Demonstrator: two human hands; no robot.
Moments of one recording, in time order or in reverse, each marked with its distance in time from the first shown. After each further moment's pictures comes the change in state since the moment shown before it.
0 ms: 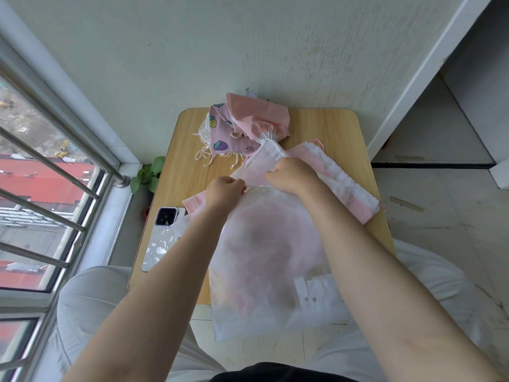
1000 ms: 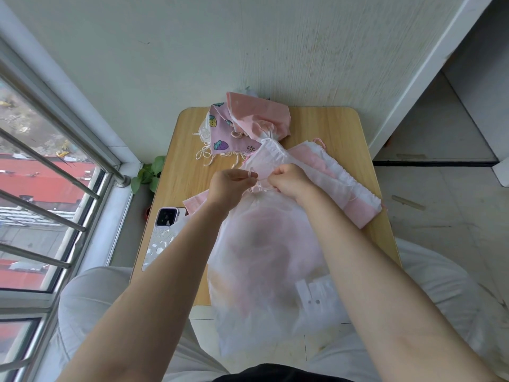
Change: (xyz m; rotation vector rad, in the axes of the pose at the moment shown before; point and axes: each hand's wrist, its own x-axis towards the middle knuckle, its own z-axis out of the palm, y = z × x) left_hand 0.005 0.003 -0.001 -0.140 -0.099 0.231; right_hand 0.013 0.013 0.028 0.653 -0.035 0.175
